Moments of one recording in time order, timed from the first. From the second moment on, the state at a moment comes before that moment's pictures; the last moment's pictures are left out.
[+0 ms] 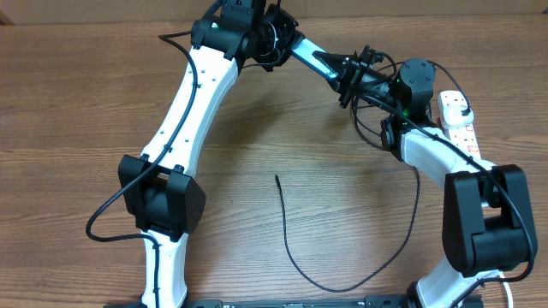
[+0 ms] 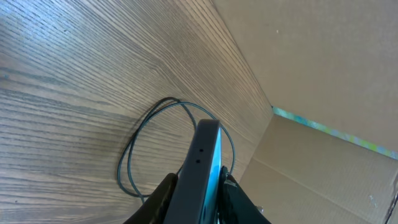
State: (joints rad) left arm -0.37 2.18 2.24 -0.85 0.38 -1.29; right arm 0.14 1.84 1.04 0.88 -0.89 2.09
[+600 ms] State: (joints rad) left arm -0.38 2.18 2.25 -0.87 0.36 -1.31; right arm 0.15 1.84 1.03 0.89 -0.94 2.09
